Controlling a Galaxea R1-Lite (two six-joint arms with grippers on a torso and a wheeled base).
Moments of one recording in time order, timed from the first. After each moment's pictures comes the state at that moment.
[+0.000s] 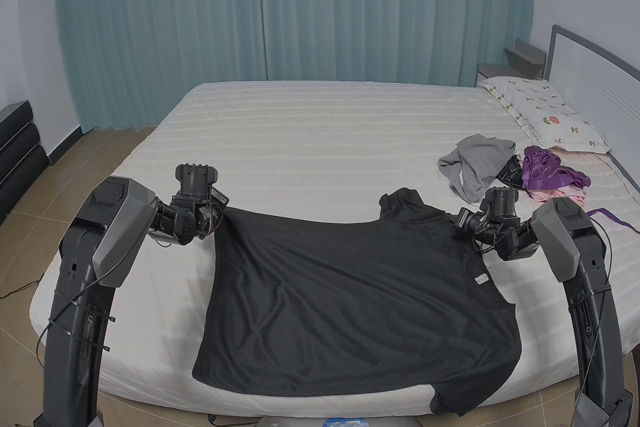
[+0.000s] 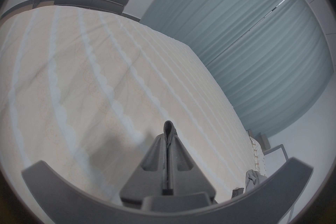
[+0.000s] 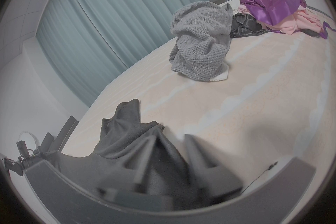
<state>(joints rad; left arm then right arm) -0.13 2.67 -1.80 -0.33 0.20 -1.01 0.00 2.85 -1.82 -0.57 0.19 0.49</state>
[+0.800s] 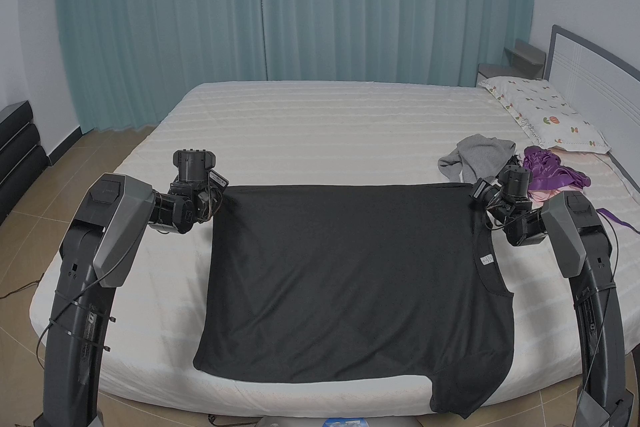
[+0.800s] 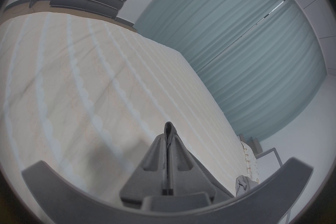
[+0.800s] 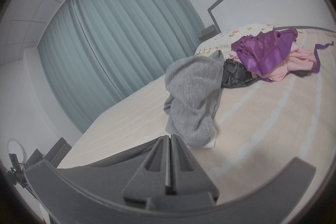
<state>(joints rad) -0.12 2.68 -1.91 -0.32 0.21 -1.00 -0.05 2.84 -1.93 -0.68 0.04 0.51</state>
